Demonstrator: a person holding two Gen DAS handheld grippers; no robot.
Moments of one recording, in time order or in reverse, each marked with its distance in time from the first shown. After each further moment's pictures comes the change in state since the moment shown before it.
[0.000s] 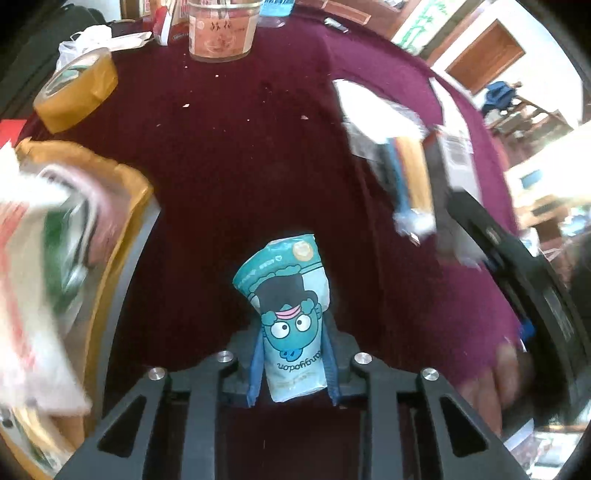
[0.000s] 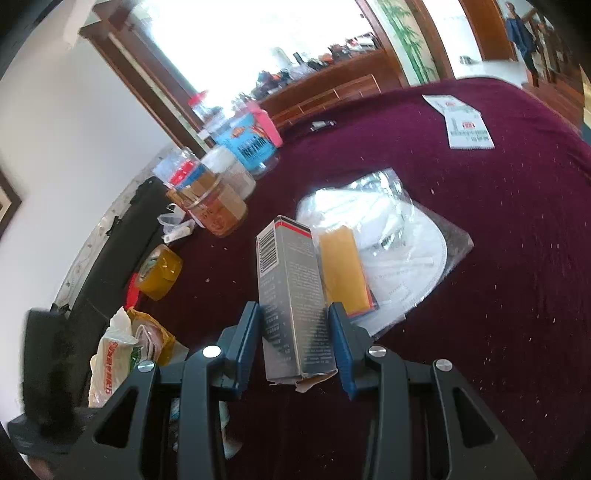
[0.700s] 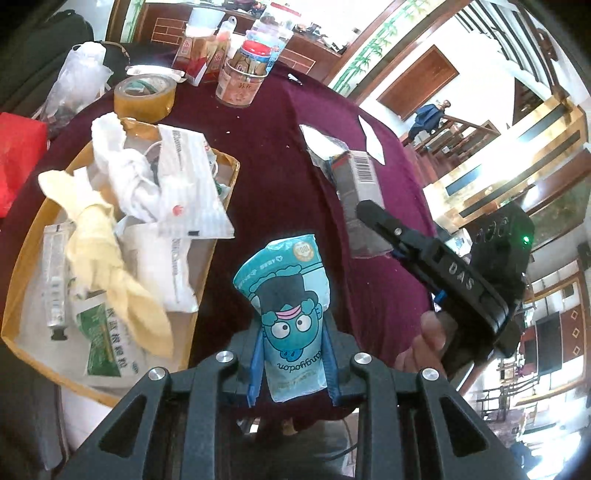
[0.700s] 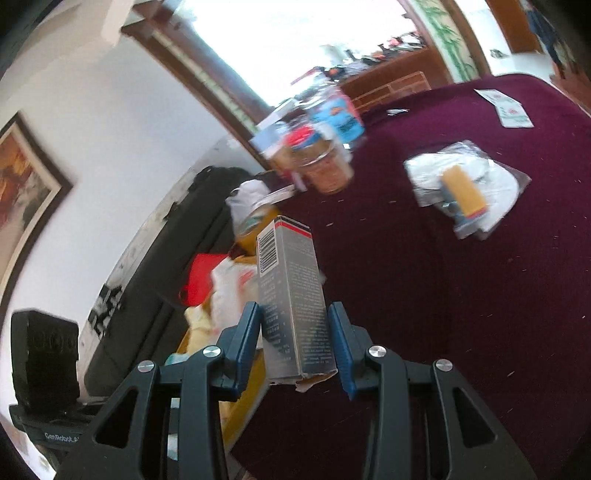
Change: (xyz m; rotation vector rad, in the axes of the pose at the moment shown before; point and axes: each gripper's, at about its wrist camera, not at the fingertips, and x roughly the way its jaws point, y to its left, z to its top) left arm -0.147 0.095 -0.123 0.083 -0.150 -0.290; right arm -0.062 0.131 -0.089 -0.007 0.013 0.174
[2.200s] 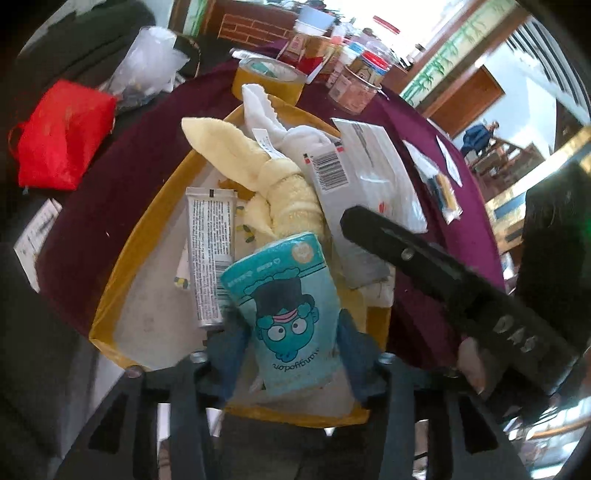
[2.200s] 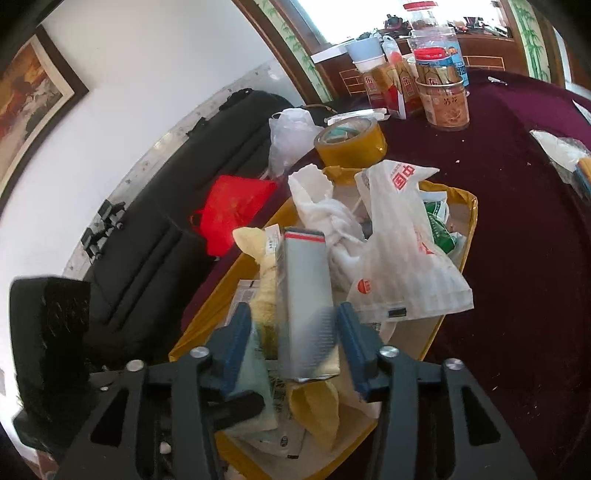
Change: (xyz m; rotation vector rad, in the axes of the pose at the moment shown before) left arm -0.013 0.137 -0.020 -0.113 -0.044 0.145; right arm 0.127 0.123 -0.054 -0.188 0.221 0.019
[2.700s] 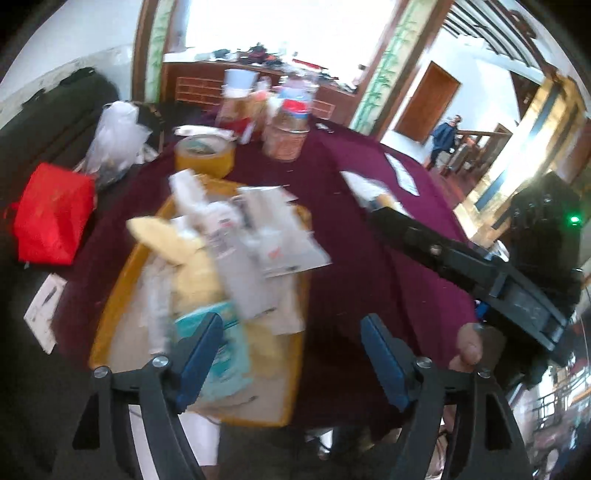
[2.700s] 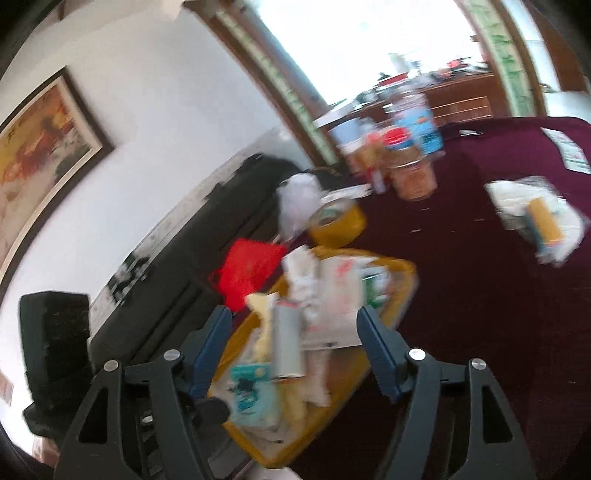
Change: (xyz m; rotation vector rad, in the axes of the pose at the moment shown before) left arm -0.053 -0.074 -0.010 0.203 -0.182 0.015; right arm -0.118 -0.043 0.006 0.037 -0.247 0.049
